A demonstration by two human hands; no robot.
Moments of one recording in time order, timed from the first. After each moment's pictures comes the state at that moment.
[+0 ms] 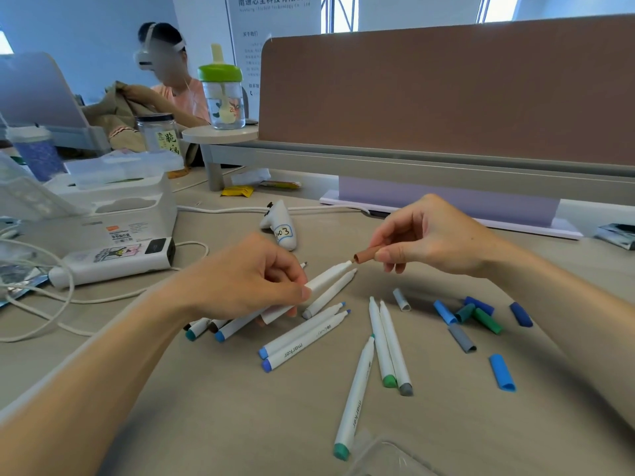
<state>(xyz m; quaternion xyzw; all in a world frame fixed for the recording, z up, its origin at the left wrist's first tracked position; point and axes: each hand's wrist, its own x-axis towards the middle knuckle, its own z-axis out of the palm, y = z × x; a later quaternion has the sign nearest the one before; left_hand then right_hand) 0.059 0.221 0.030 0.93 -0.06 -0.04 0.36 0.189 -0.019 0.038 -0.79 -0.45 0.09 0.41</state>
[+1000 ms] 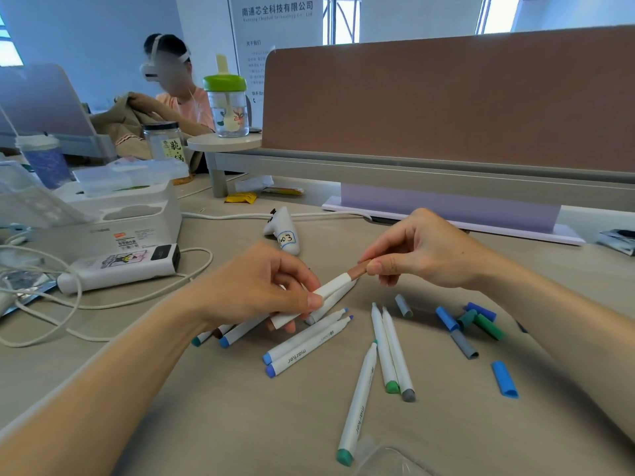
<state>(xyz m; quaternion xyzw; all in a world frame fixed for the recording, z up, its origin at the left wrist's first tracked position) 0.059 0.219 0.025 0.87 -0.04 -0.06 0.48 0.181 -0.011 0.035 -0.79 -0.46 0.10 0.41</state>
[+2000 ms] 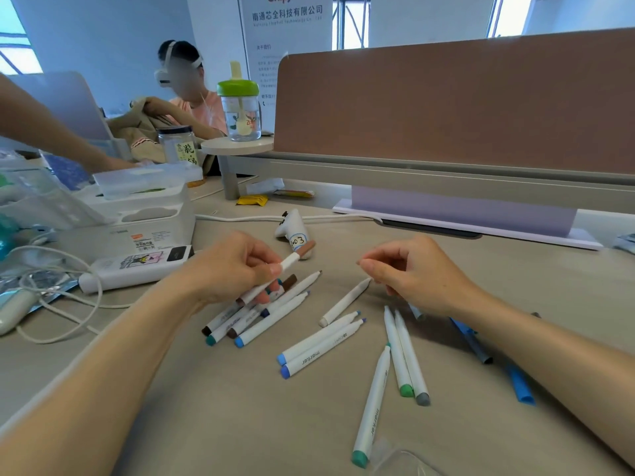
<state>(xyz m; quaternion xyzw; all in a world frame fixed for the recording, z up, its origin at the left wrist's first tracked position) 0.071 0.259 0.026 0.90 0.12 0.00 0.42 0.176 0.013 -0.005 -0.82 -0.39 -0.03 0.41</state>
